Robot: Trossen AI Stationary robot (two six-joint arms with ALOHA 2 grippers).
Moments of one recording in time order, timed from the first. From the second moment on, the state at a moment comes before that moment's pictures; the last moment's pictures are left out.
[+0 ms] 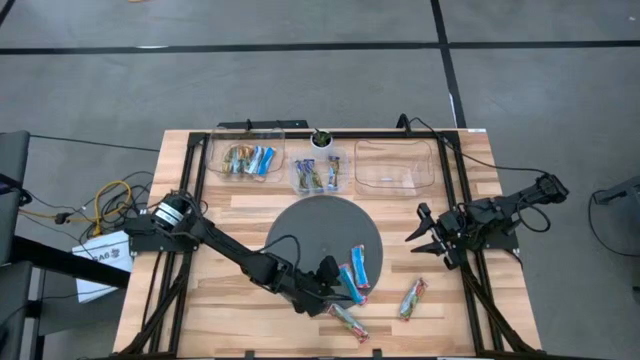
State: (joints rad) left arm -0.47 1.98 1.21 0.10 -0.35 0.76; right arm 0.39 0.05 0.01 -0.01 0.00 0.11
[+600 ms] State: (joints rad) left arm -0.42 1.54 0.76 0.13 -0.37 0.49; right arm 0.39 0.05 0.01 0.00 0.00 0.11
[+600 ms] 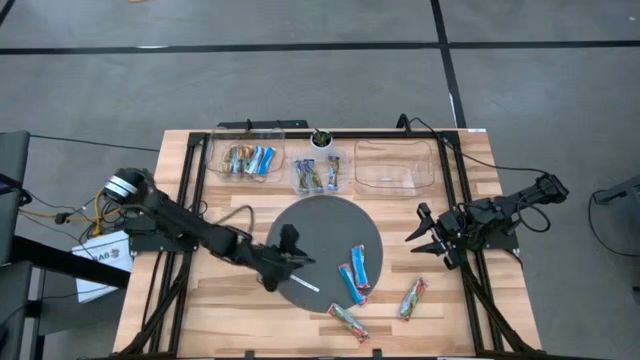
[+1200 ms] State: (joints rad) left arm -0.36 0.83 0.22 0.13 -0.32 0.11; right arm 0.39 0.05 0.01 0.00 0.00 0.11
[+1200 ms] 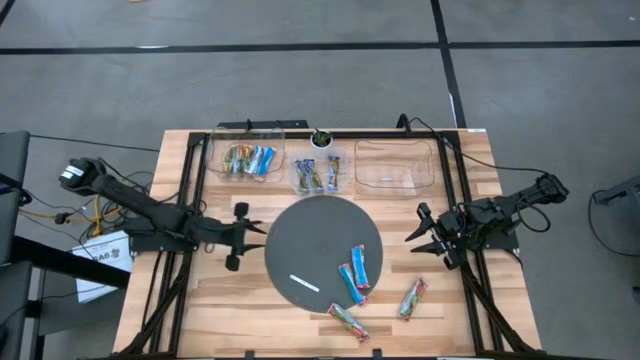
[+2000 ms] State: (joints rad) left arm -0.36 0.41 0.01 0.31 -0.06 0.13; right arm 0.39 0.05 0.01 0.00 0.00 0.11
